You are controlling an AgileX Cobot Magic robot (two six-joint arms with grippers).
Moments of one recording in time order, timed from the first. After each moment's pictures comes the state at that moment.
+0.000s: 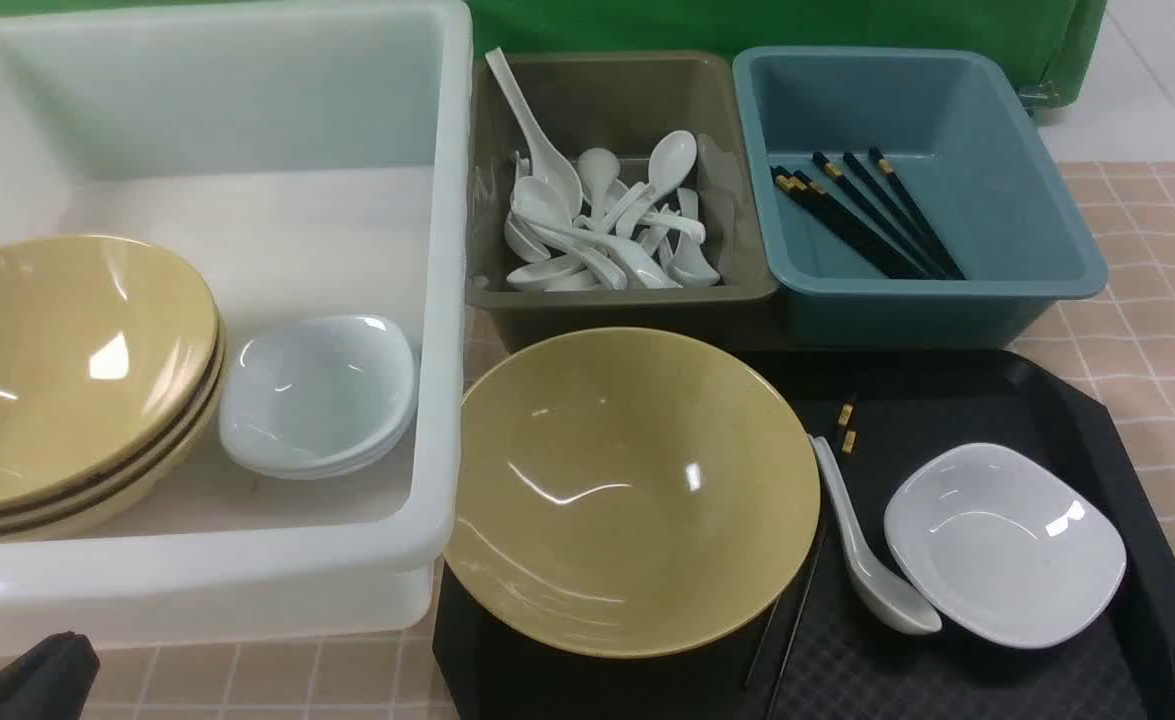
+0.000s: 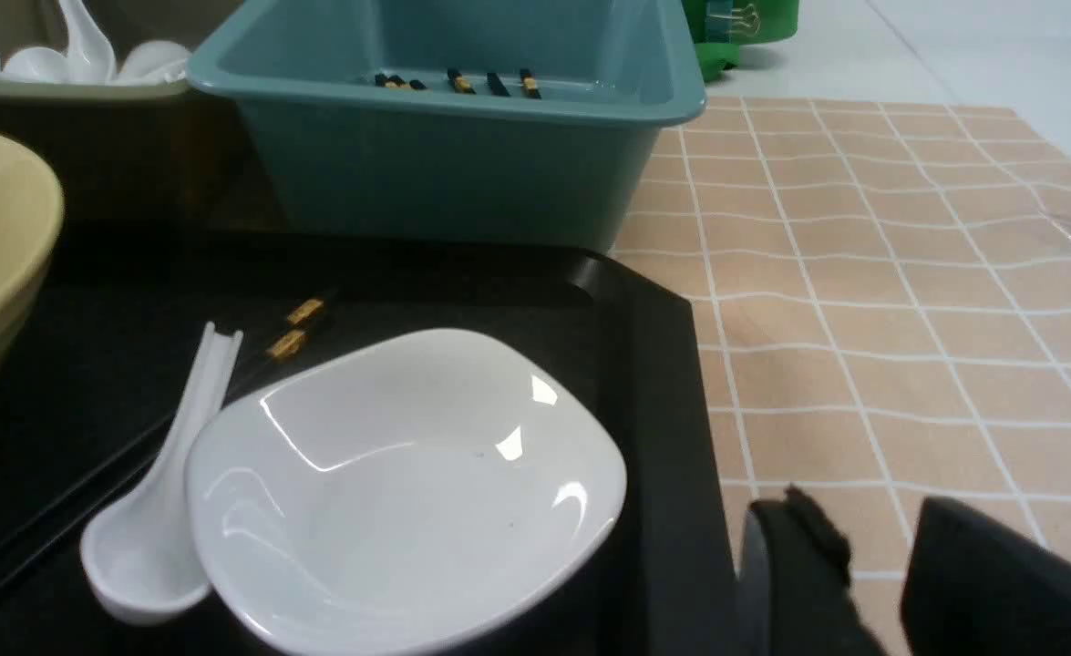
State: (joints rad) right arm -0.02 -0.01 0.03 0.04 0.31 -0.05; left arm -0.05 -0.01 0.02 -0.15 0.35 0.04
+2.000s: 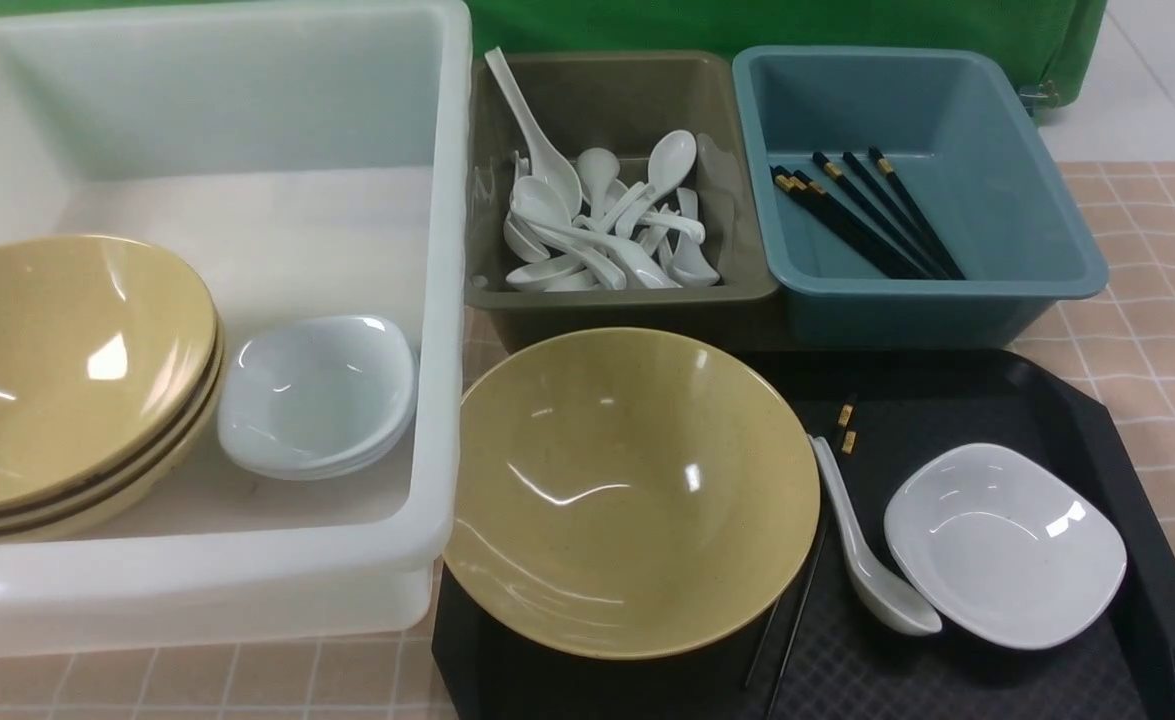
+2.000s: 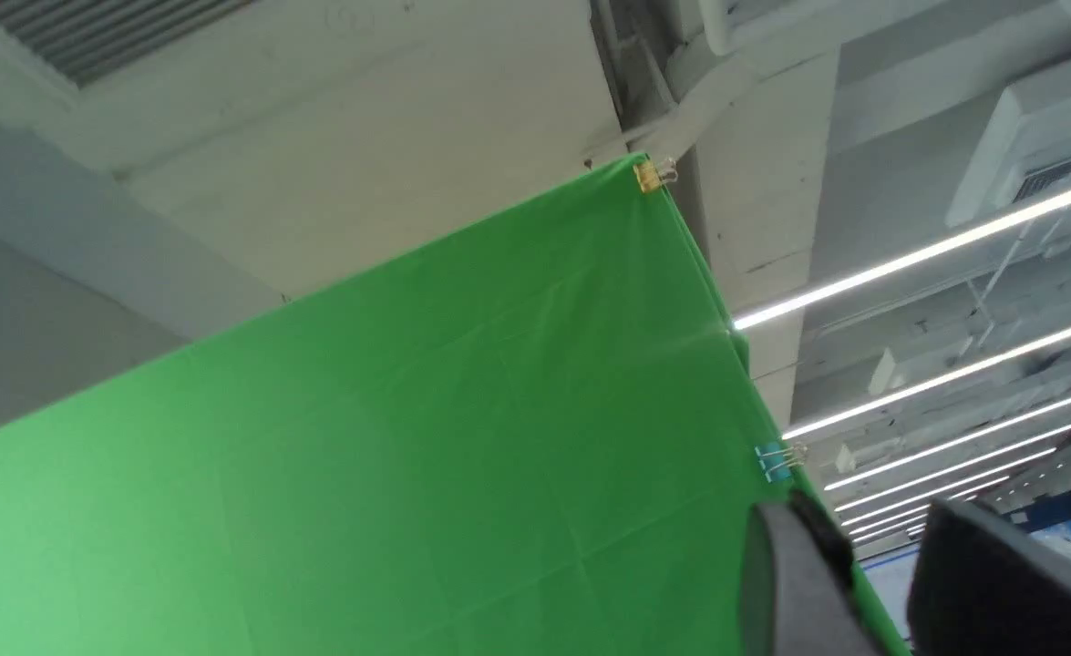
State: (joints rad) right arm -0.02 -0.01 0.03 0.04 -0.72 0.37; left arm -0.05 -0.01 0.02 -0.17 -0.81 -0.22
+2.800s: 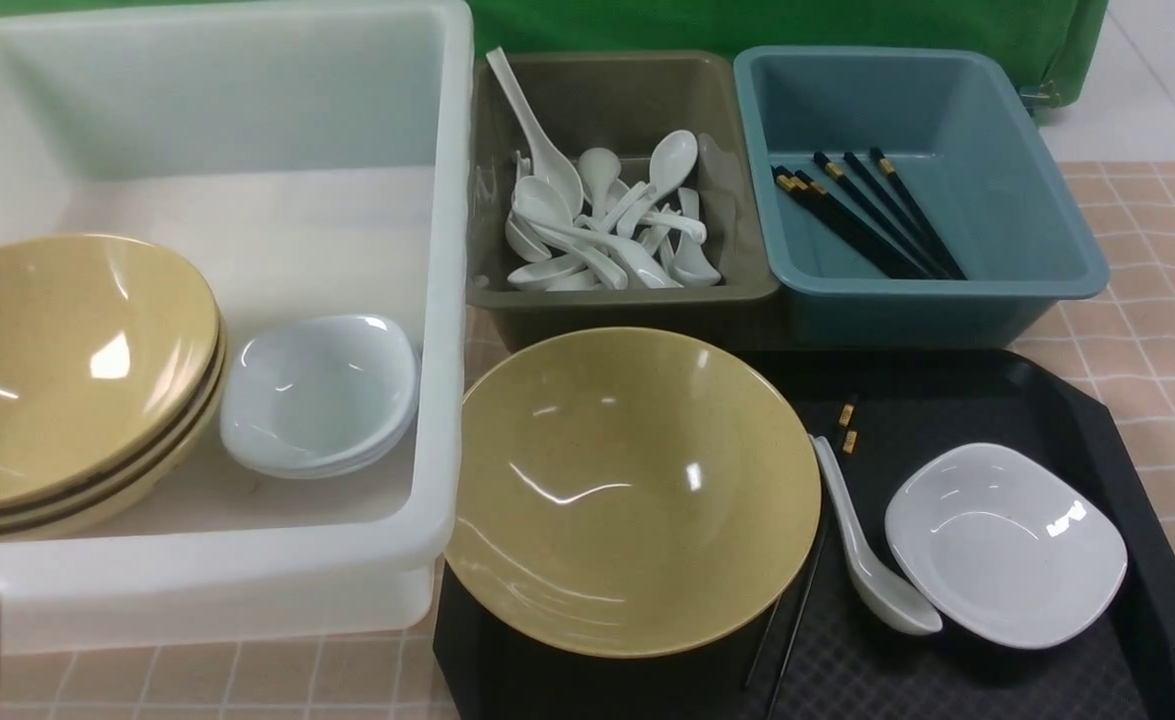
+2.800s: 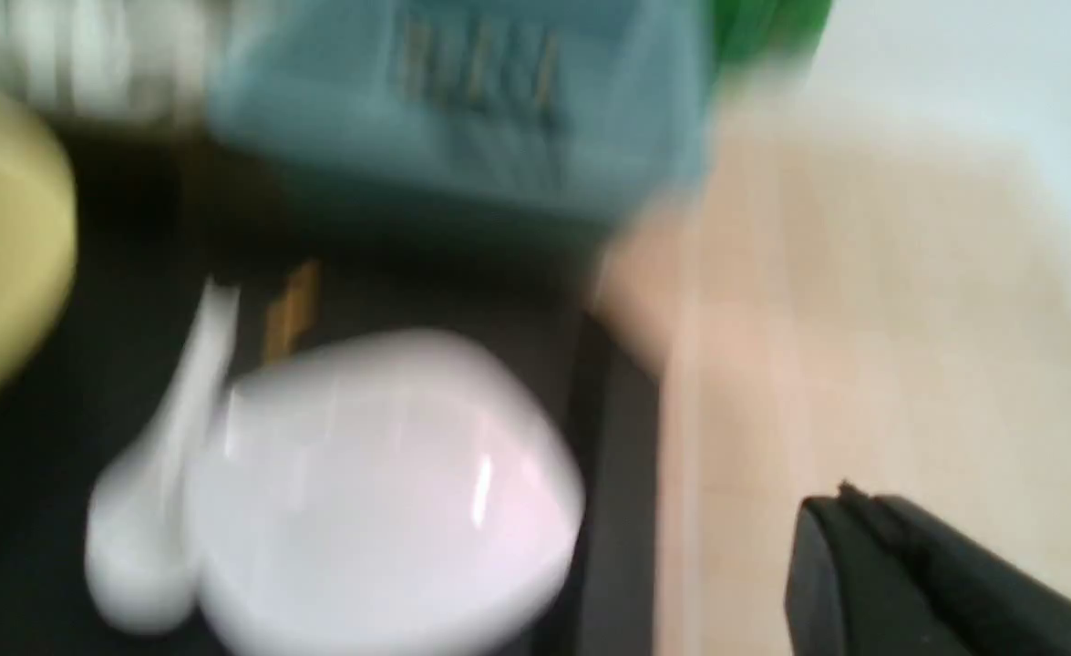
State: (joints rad) right arm -0.01 0.51 -0.40 0.08 0.61 -0.25; left arm -0.09 0.61 -0.66 -0.13 0.21 -0.15
